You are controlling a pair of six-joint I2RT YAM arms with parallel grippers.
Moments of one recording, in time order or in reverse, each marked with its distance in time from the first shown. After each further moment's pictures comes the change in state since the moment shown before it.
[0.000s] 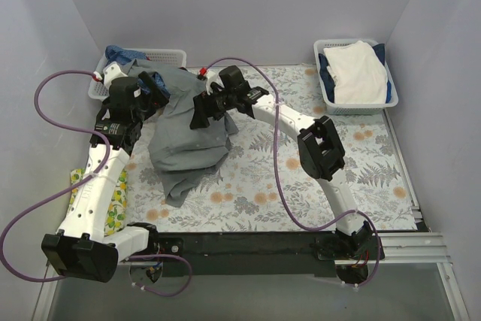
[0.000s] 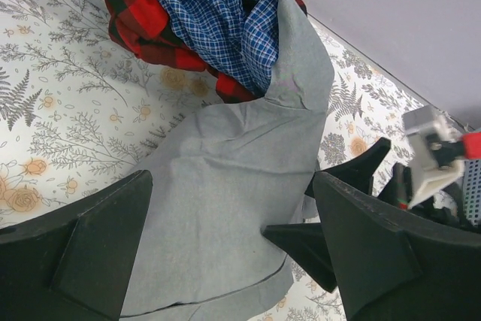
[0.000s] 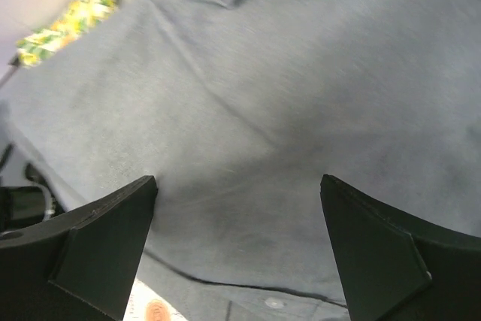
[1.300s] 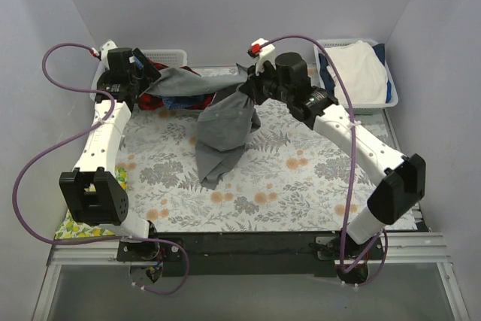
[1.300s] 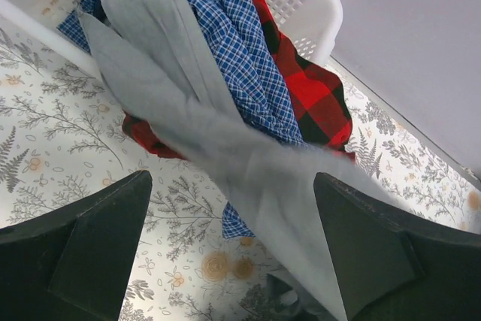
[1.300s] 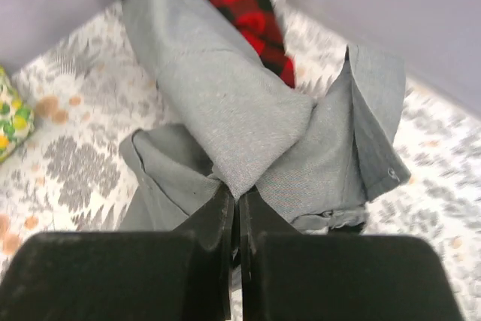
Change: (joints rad) left arm 0.145 0.385 0.264 0.060 0.074 0.011; right arm -0.075 -0.684 -0.463 0.020 0.470 -0.159
